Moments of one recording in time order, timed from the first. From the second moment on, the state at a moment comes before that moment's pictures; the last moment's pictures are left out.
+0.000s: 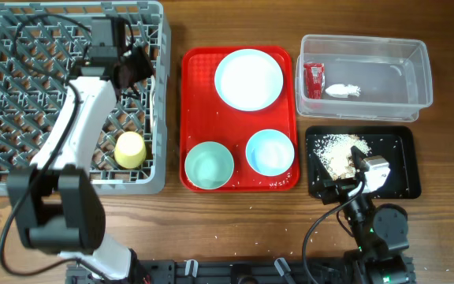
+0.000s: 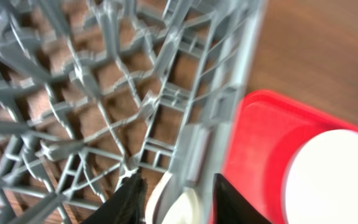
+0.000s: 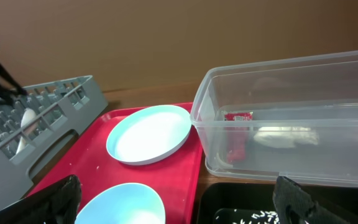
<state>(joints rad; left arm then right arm) -0.04 1.78 1.40 -0.54 0.02 -0.42 0.19 0.02 0.07 -0.16 -0.06 0.23</state>
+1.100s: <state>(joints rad) -0.28 1.60 1.48 -1.11 0.08 -0.37 0.19 0.02 0.07 -0.16 -0.06 0.23</state>
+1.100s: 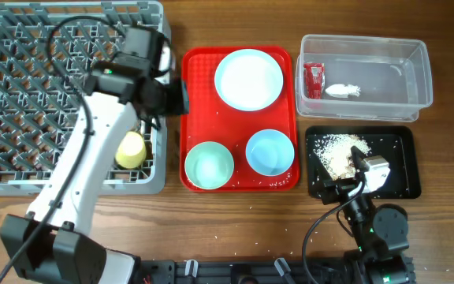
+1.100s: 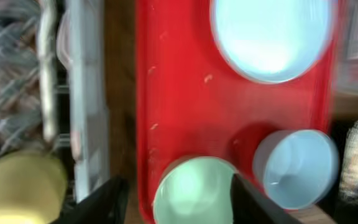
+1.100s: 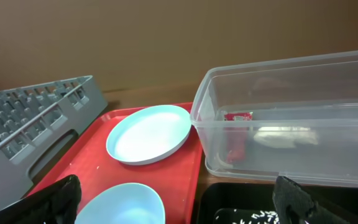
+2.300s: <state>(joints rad) -0.50 1.36 1.27 -1.06 -0.12 -0.52 0.19 0.02 0.07 -0.16 -0.06 0.23</state>
